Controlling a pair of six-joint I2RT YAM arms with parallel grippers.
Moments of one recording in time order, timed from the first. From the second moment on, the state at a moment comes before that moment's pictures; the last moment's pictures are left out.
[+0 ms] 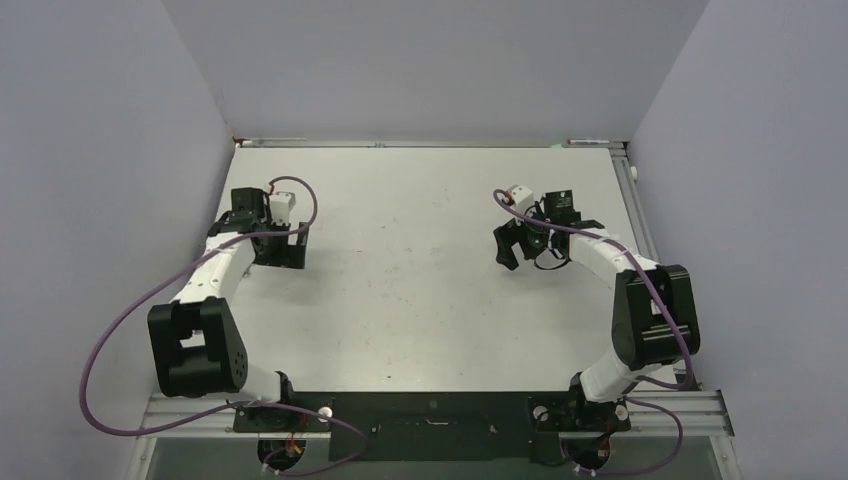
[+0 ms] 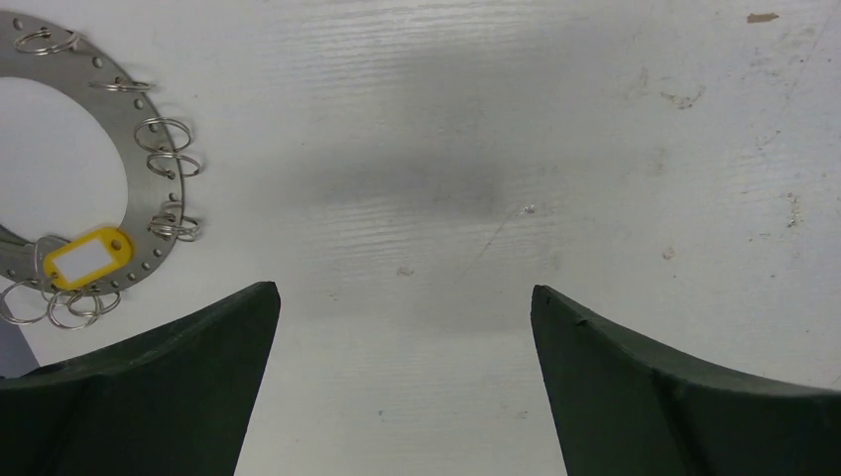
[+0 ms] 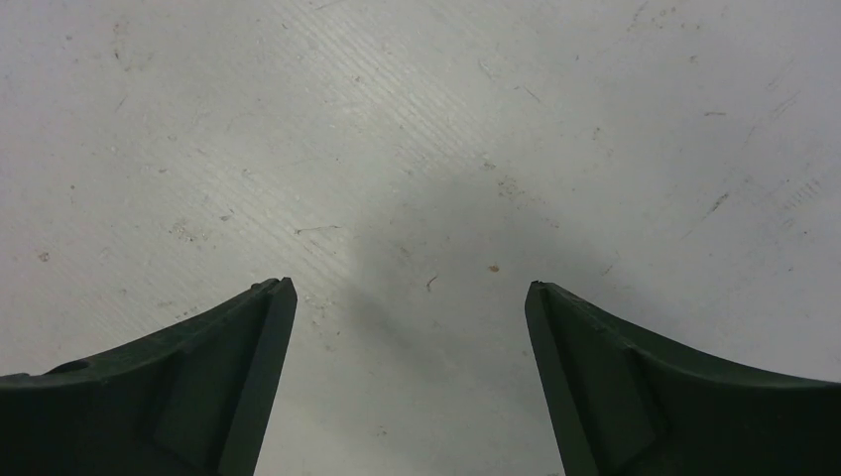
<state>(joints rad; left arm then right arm) 0.08 1.45 1.01 -0.62 0.07 0.18 0.16 1.59 0.95 -0.28 -0.43 -0.40</state>
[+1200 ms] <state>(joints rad) 0.41 1.92 1.37 -0.79 0.27 0.50 0.16 1.63 1.00 -0.35 -0.46 -0.43</state>
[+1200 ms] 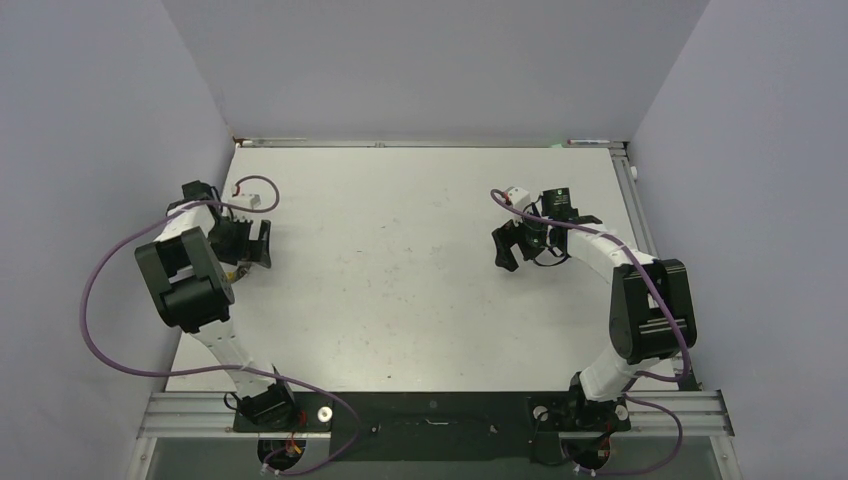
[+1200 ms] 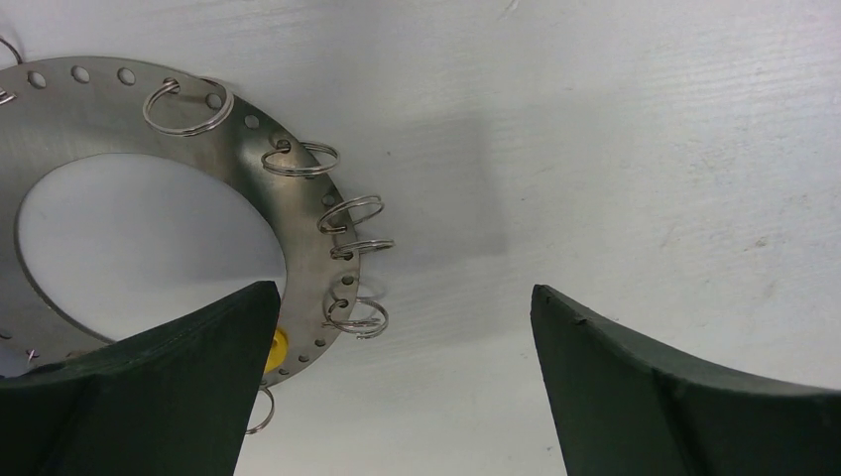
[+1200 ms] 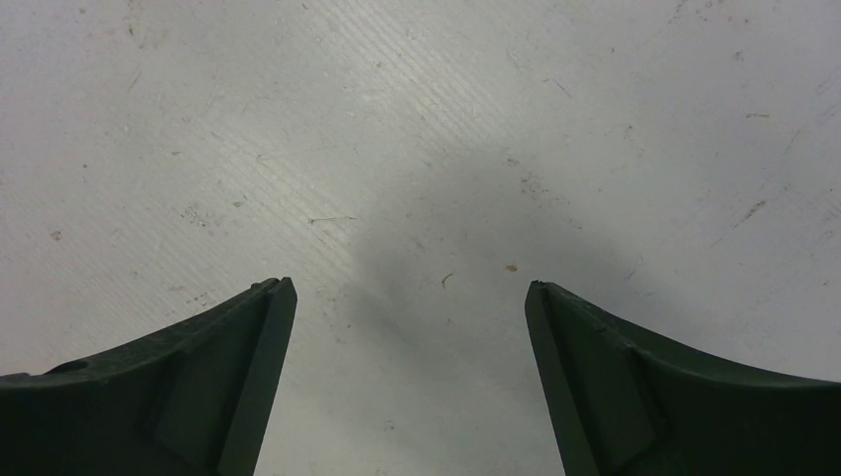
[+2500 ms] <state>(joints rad) -0.35 1.88 1.26 -0.75 0.23 0.39 0.13 1.63 0.99 -0.35 -0.48 -0.44</state>
